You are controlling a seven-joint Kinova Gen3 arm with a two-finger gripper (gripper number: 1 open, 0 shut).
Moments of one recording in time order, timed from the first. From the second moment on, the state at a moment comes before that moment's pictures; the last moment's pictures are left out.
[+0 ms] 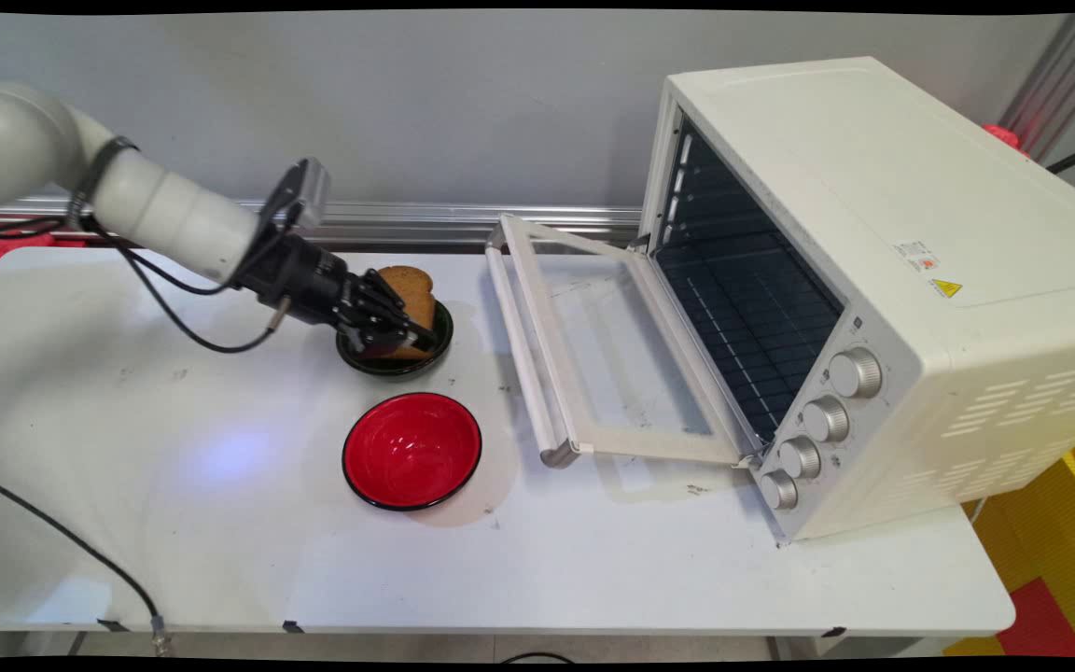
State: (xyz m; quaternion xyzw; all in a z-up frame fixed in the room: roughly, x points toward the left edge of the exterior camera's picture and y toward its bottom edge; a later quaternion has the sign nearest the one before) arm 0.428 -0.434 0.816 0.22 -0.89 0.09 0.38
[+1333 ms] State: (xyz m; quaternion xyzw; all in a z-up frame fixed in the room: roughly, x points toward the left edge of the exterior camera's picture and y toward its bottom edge) arm 0.371 -0.475 0.752 0.22 -0.88 0.08 0.41
